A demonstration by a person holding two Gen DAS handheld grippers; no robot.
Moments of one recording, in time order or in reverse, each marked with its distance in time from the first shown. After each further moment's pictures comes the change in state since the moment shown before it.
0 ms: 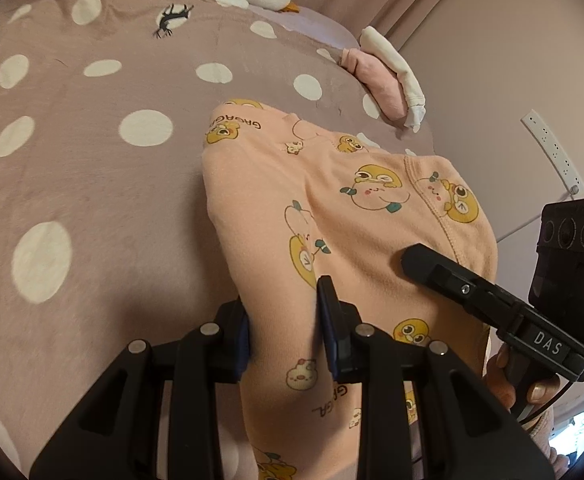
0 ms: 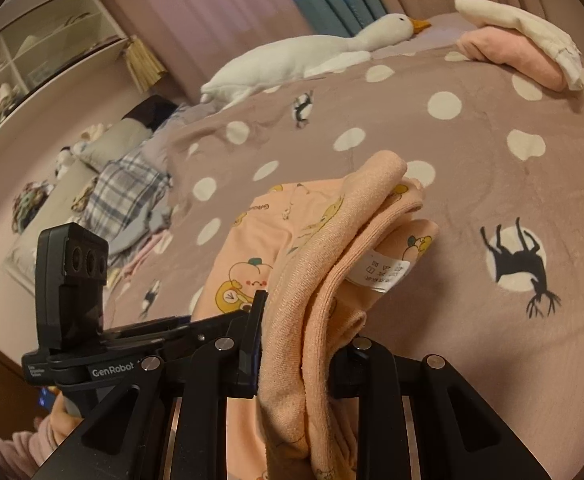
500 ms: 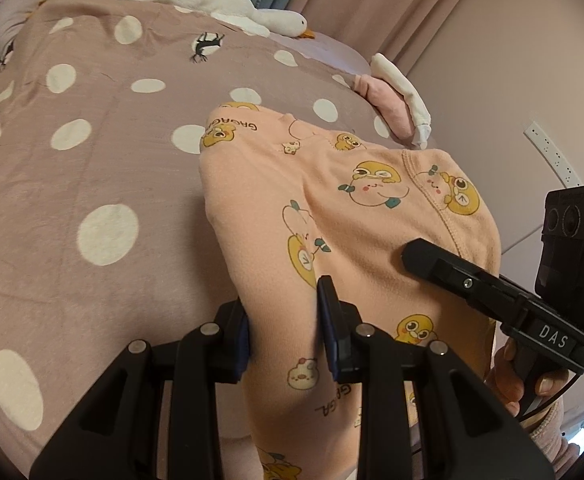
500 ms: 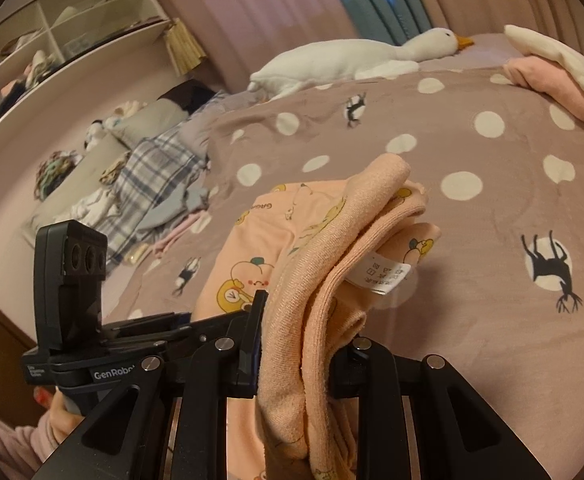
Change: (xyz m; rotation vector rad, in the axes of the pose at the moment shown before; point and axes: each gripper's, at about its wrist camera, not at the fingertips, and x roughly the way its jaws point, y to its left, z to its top) left arm -0.059 0.011 -0.035 -0.014 -0.088 0.060; right arm -0.001 0.050 -0.010 -0.112 0.011 0.057
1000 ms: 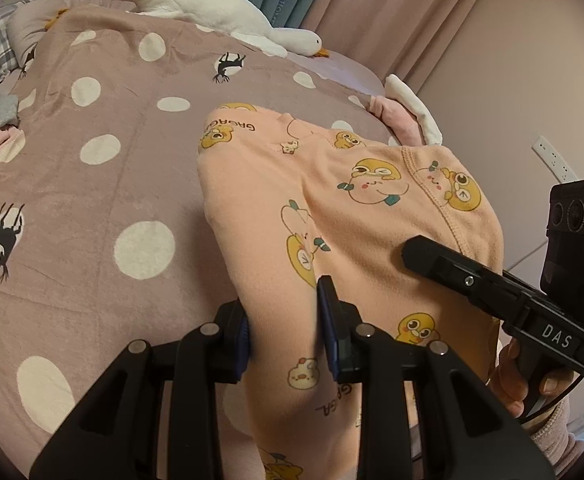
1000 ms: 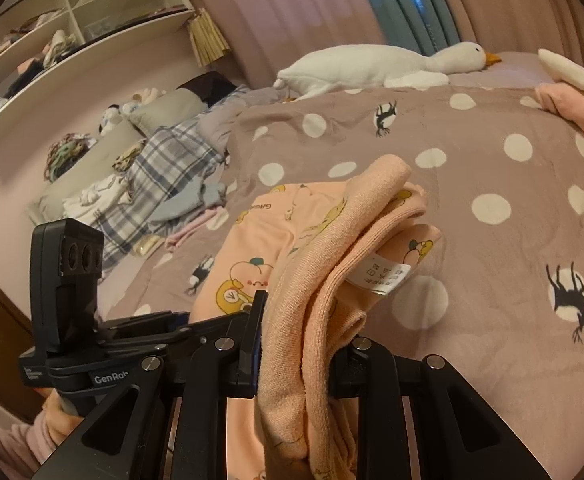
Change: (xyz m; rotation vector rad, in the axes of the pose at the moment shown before) left arm -0.022 0.015 0.004 -0.009 -0.062 0.045; right arm 0.012 0.027 0.011 -0.075 -0.005 0.022
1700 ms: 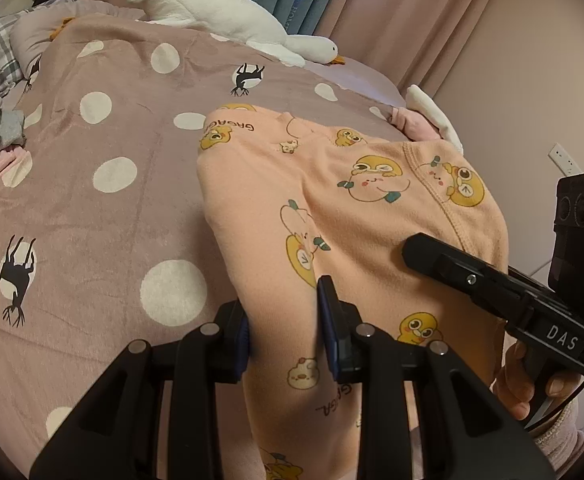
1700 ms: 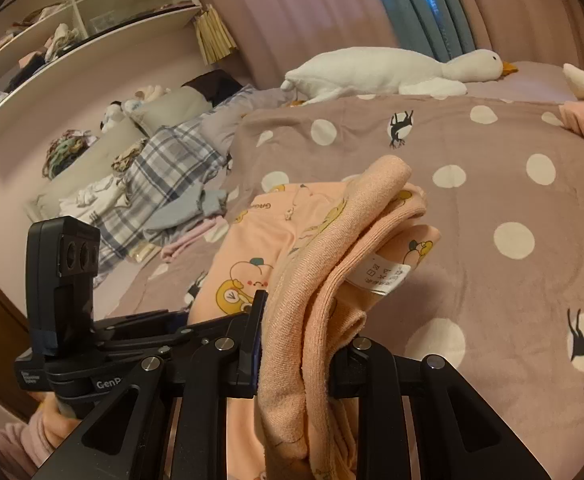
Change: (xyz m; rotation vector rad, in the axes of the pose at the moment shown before) left arm 0.015 0.025 0.033 0.006 -0.012 0.052; right arm 0.030 0.007 0.022 -0.015 0.000 0.004
